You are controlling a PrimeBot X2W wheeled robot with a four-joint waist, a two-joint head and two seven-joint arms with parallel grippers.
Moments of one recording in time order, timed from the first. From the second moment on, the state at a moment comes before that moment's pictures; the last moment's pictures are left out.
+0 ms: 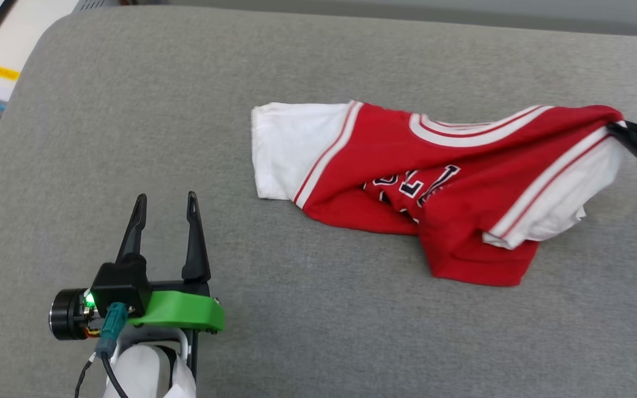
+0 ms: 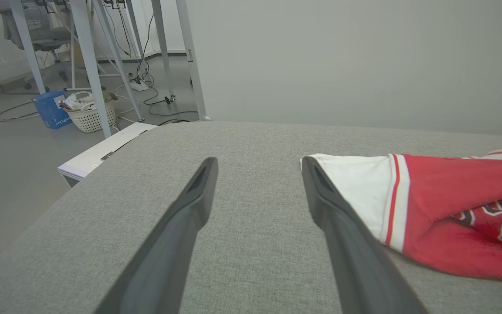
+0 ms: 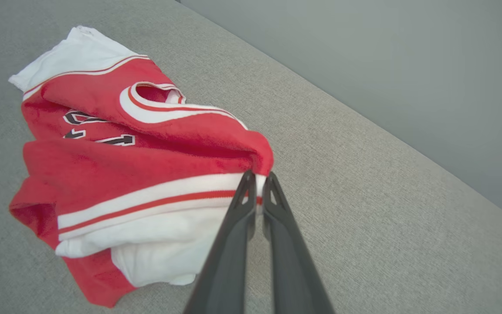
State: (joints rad) left arm -0.12 0.06 -0.06 0.03 -0.09 0.05 -0.26; right arm -0.86 -1.02 0.96 0.15 1.03 0.13 0.15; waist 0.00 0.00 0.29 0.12
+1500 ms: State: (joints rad) left arm -0.22 0.05 -0.08 0.02 -0.08 0.03 -0.26; right arm -0.85 -0.73 0.63 0.64 0.83 0.13 0.40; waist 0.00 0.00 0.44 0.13
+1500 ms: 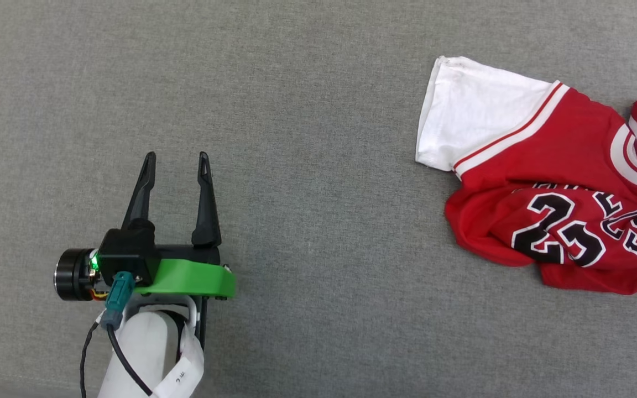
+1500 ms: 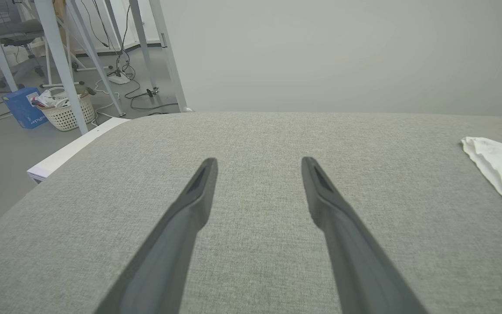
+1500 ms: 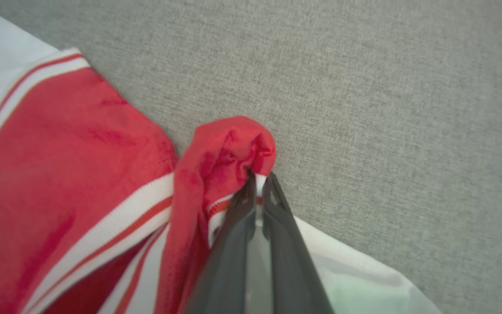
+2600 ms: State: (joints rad) left arm -0.86 0.34 -0.43 0.27 -0.30 -0.13 0.17; right arm -0.39 -0.39 0.15 0.22 0.41 0.13 -0.25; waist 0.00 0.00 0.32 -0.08
